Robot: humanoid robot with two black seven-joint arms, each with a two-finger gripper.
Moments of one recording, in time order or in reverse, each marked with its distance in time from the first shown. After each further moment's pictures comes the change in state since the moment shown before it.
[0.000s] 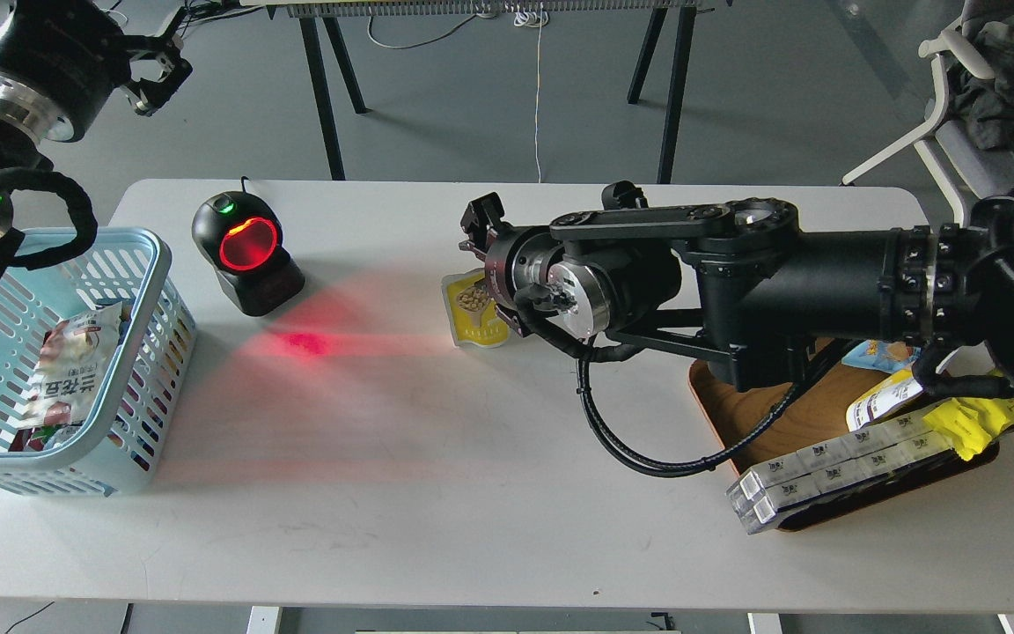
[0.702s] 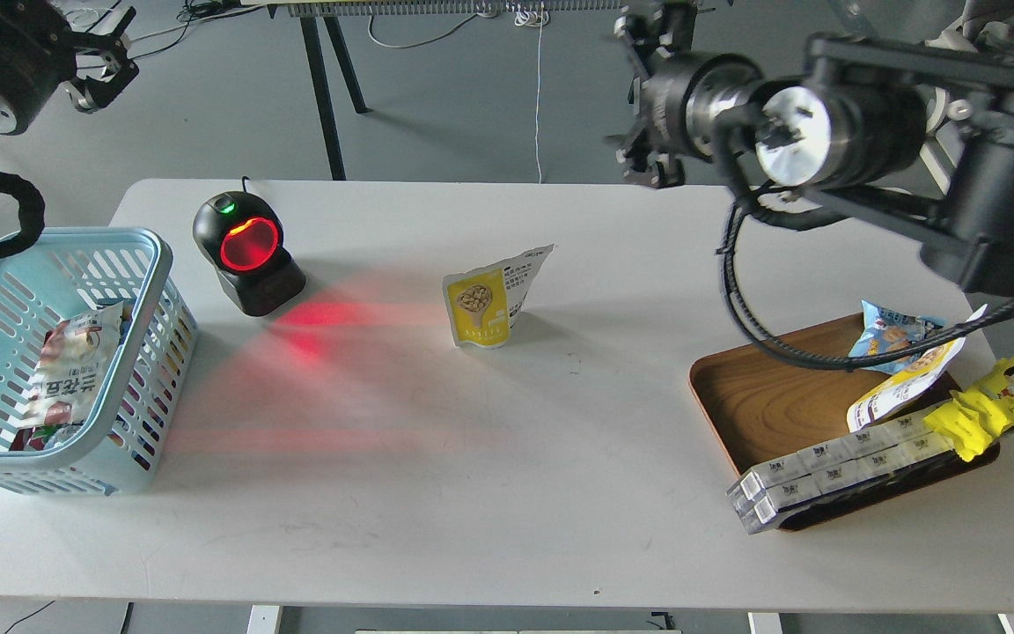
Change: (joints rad) left arm -0.020 0.133 0.008 -0.024 0.122 0.006 0.062; right arm 0.004 -0.585 0.327 0.177 -0.049 0.000 0.032
